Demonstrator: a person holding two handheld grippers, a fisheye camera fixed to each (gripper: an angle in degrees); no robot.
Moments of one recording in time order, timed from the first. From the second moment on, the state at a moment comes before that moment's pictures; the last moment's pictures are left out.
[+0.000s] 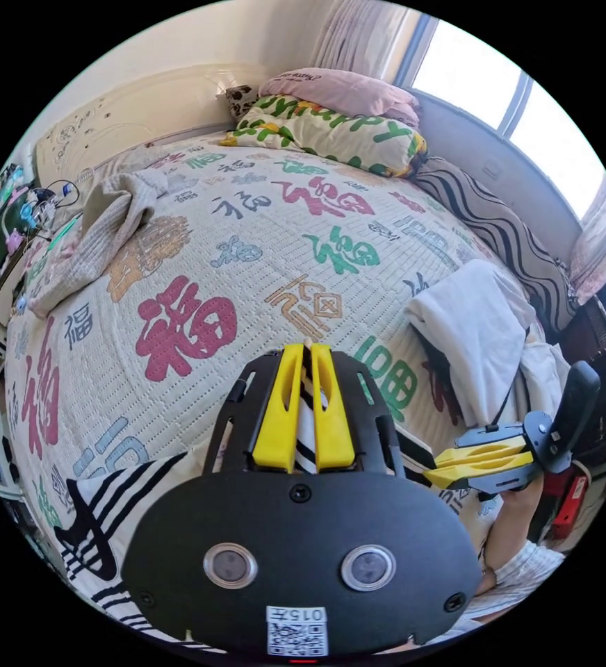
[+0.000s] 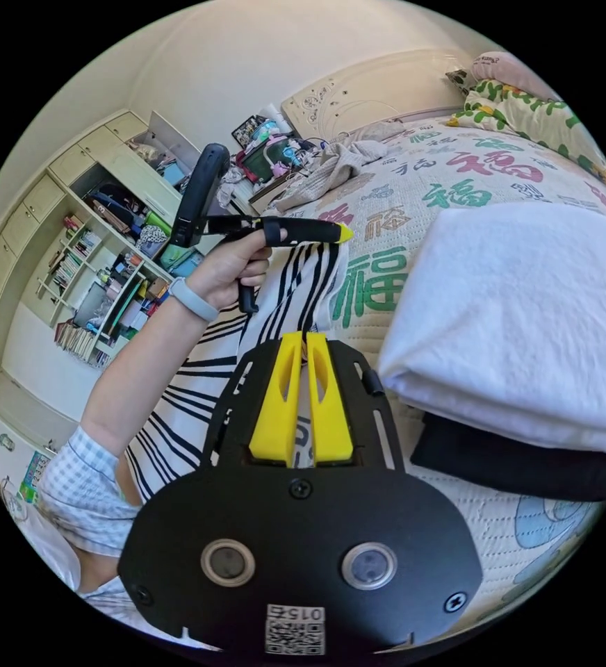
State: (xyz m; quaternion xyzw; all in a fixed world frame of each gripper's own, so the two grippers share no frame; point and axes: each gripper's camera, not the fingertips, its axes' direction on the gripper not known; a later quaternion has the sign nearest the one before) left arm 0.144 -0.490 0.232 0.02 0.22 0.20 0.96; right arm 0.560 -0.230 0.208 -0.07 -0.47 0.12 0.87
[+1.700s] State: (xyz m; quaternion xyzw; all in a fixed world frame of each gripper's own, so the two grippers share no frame) left arm -0.174 -0.300 0.223 0.01 0.30 0.15 0.94; right arm 0.356 -0.264 0.113 -0.13 -0.47 -0.41 0.77
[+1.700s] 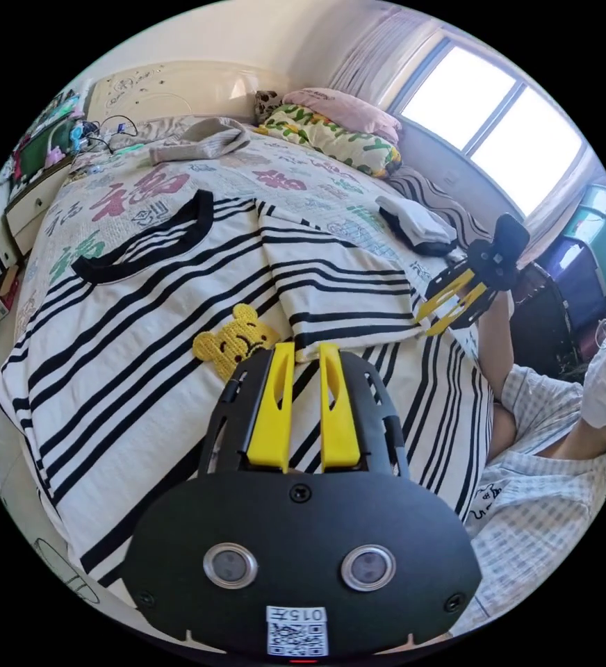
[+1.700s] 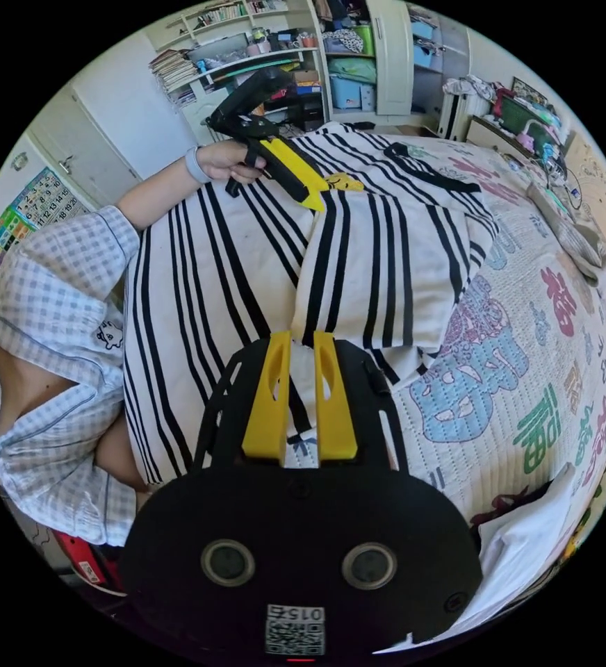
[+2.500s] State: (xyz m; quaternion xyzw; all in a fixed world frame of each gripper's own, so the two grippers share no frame) left arm -0.116 -0.434 0.279 0.03 0.33 0.08 0.94; right arm 0.399 -0.285 0.170 -0.11 -0.43 -0.16 0.88
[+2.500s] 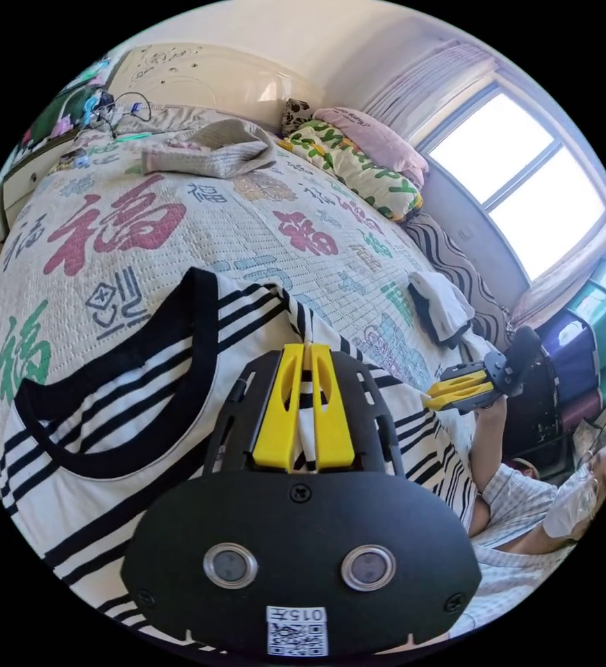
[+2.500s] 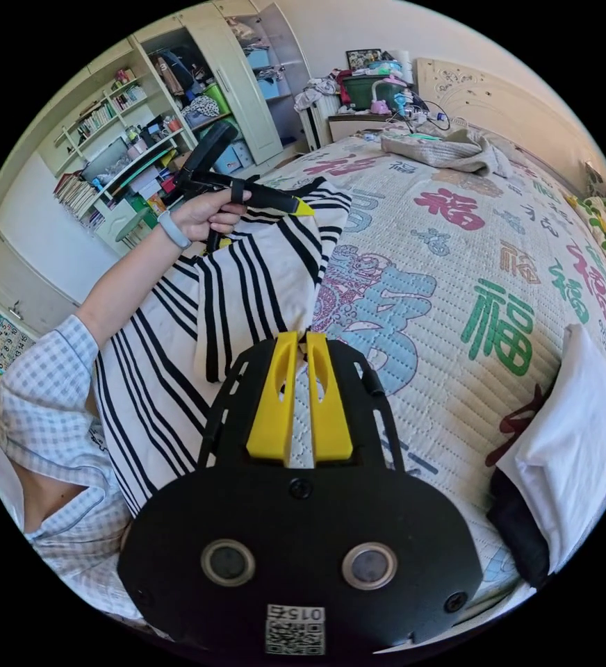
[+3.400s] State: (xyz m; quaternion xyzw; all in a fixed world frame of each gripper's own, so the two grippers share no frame) left arm 0.128 -0.210 0.172 0.06 0.19 0.37 0.91; right arm 0.379 -0.277 0.191 -0.09 -0.43 -0.12 0.89
